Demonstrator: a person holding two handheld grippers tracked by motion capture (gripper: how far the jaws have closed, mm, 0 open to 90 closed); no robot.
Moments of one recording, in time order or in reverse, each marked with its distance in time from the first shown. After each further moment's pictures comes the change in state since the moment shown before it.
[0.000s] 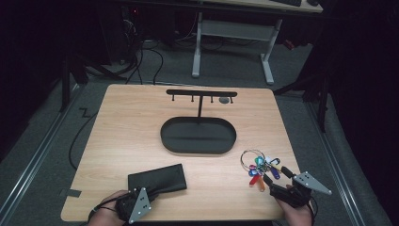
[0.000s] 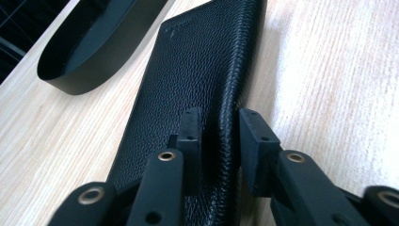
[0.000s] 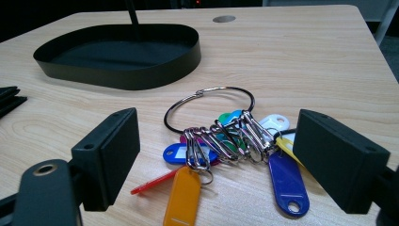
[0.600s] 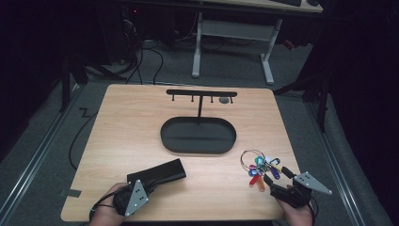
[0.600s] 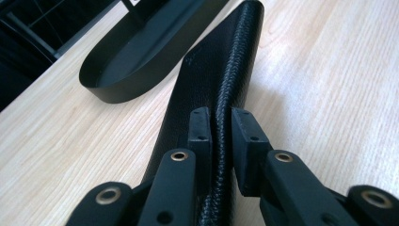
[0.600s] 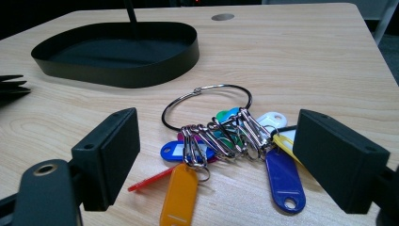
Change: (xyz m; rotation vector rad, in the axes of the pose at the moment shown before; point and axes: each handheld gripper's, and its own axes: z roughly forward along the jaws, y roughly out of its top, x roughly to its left) left arm 0.017 0.011 -0.011 -0.071 0.073 -0.137; right arm -0.002 -0.001 -0.001 0.006 -0.004 -0.005
